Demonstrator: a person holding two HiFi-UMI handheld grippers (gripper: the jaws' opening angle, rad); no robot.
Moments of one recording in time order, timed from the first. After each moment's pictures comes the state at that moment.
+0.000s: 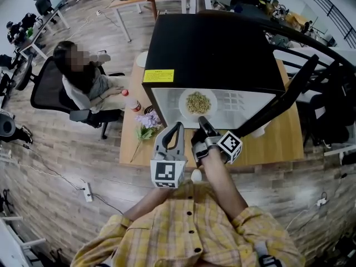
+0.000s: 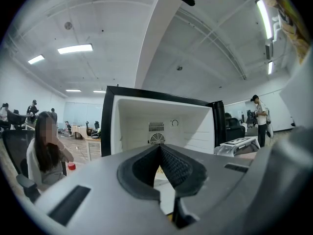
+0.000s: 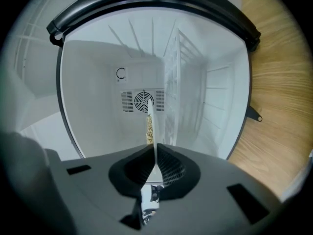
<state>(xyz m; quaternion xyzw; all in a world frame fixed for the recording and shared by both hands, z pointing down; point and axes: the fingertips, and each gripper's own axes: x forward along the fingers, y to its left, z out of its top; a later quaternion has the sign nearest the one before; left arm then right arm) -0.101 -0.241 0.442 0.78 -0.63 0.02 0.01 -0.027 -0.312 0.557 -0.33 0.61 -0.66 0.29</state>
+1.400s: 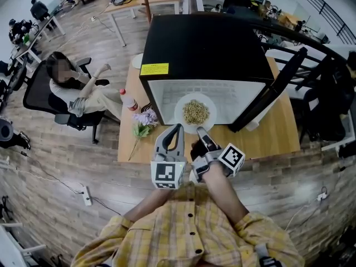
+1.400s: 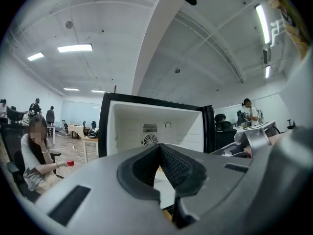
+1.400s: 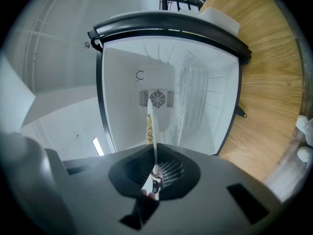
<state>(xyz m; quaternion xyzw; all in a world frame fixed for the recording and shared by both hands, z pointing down) -0.081 -0.207 0.437 0.79 -0.61 0.01 0.01 -0.004 -0.230 0.516 -0.33 0.65 -0.64 0.27</state>
